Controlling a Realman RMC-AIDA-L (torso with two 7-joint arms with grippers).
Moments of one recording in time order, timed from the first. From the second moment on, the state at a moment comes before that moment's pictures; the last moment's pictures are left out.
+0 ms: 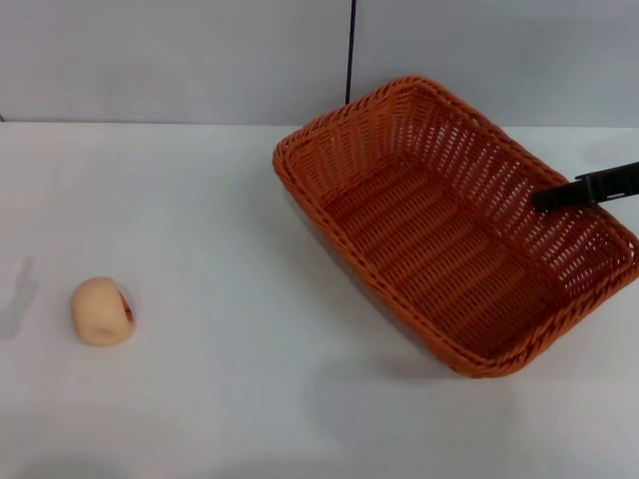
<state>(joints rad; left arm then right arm) -0.08 -2.06 -0.34 0.03 1.89 1.72 -0.42 0.75 1.97 -0.60 -0.72 -2.54 -1.45 2.17</state>
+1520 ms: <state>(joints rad) -0.01 -2.06 -0.33 0.03 1.89 1.82 -0.42 0.73 2.02 -0.78 -0.91 -2.29 -1.67 1.23</state>
